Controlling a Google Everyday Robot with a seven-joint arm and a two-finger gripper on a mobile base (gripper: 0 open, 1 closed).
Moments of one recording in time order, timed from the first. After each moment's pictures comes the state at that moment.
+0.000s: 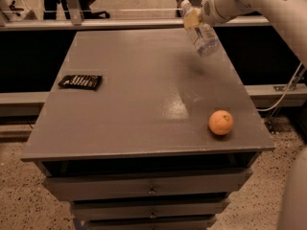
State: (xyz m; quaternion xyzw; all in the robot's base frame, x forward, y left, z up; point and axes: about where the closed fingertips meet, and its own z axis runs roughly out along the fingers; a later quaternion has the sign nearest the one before) arm 0.783 -0.165 0.955 -0.16 0.88 0.10 0.44
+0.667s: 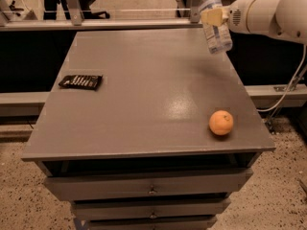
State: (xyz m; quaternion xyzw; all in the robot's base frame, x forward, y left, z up) arm 0.755 -0.205 0.988 -0.16 0.78 0.17 0.58
